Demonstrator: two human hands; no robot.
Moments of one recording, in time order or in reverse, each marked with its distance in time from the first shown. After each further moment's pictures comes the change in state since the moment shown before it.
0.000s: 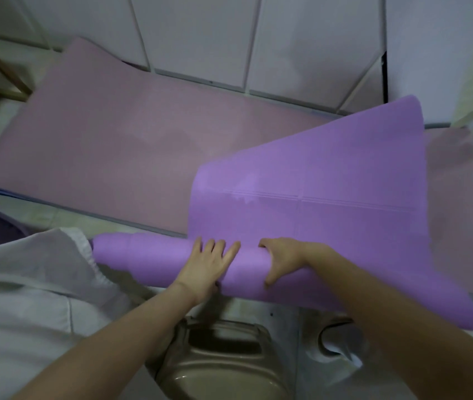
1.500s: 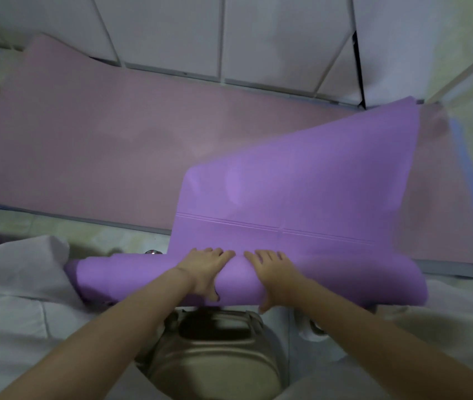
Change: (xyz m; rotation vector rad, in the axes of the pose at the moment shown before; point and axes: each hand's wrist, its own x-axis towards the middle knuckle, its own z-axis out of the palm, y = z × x) left_hand 0.019 0.020 0.006 -0.173 -0.296 0.138; right_hand -0.029 0.005 0.088 -0.266 0.269 -0.008
